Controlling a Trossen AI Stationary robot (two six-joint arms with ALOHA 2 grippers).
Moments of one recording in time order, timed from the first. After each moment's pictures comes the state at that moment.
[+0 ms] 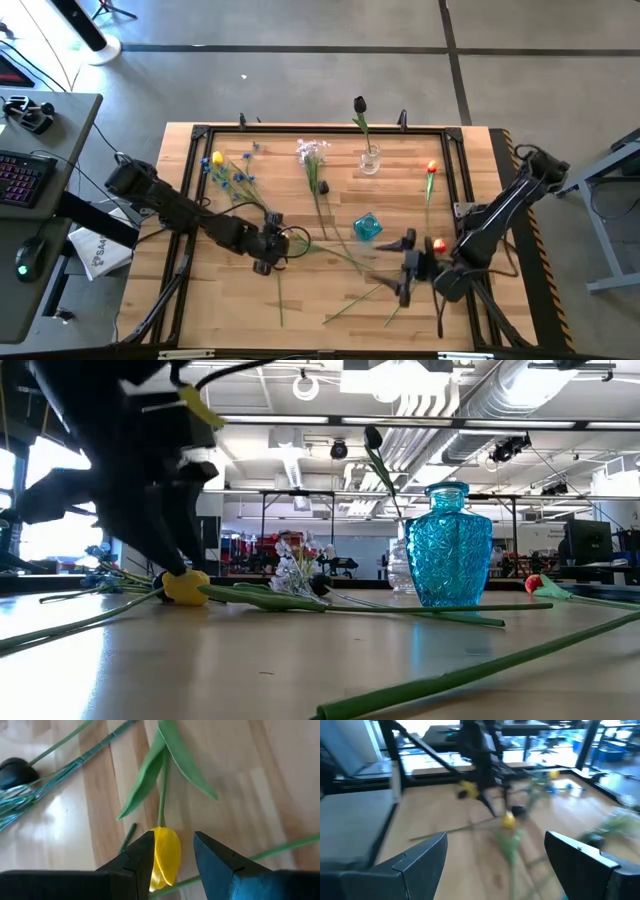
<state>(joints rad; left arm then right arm) -0.37 1.56 0.77 -0.33 -0.41 0.03 0.81 1.31 0.80 0.07 0.91 0.39</state>
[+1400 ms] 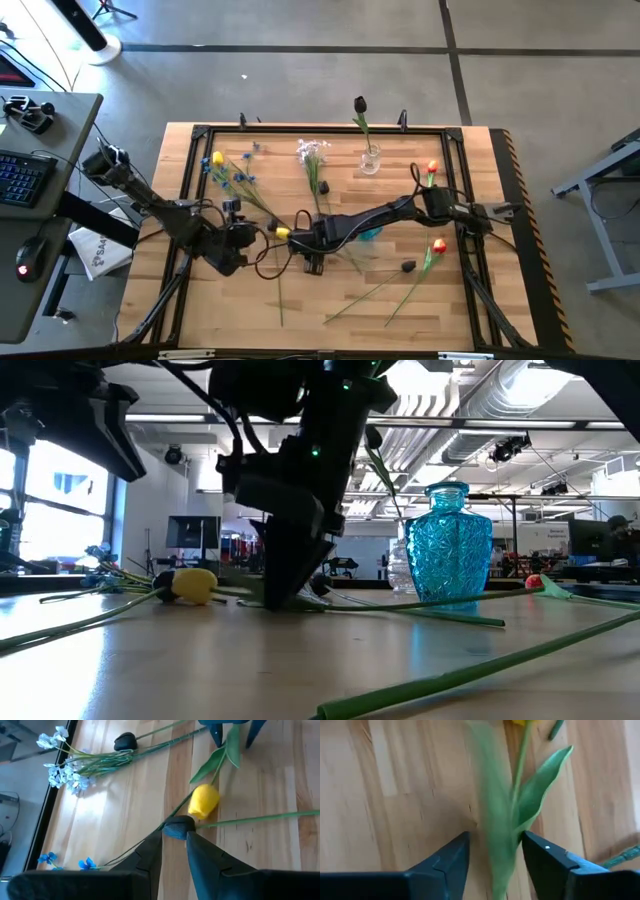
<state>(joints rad) -0.62 1.22 0.81 -0.87 -0.76 -0.48 0.19 2.32 1.83 -0.79 0.14 0.31</state>
